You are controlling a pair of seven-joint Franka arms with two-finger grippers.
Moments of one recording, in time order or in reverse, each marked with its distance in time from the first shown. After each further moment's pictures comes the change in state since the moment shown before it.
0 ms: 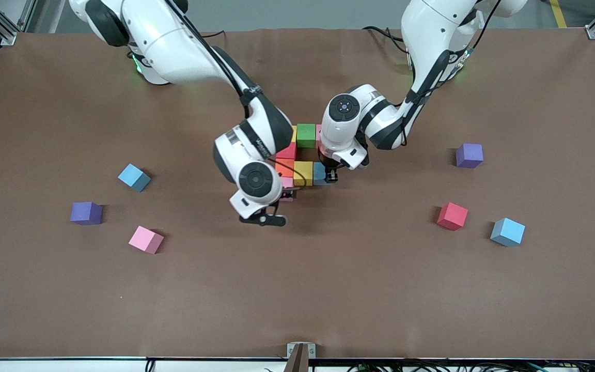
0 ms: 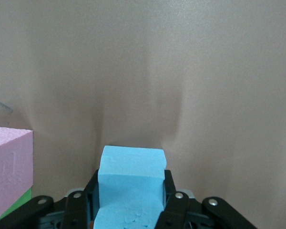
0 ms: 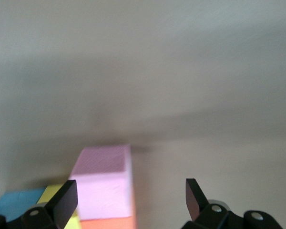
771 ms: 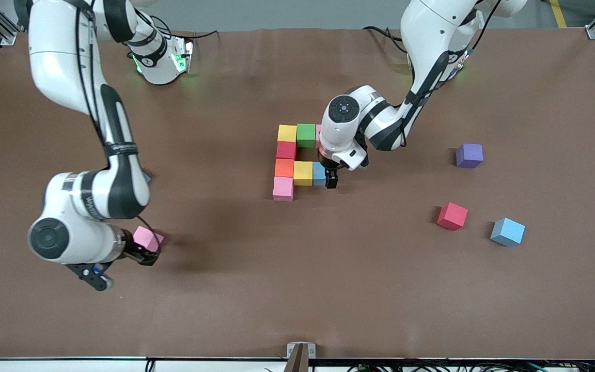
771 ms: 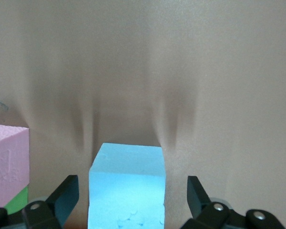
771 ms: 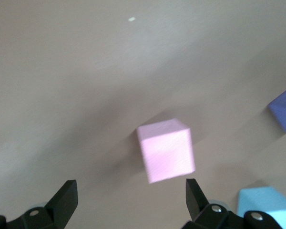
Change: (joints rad) left arm 0.000 0.008 0.001 0.013 0.000 0.003 0.000; right arm -0.374 -0.039 -0.169 -0.027 0.000 0.026 -0.047
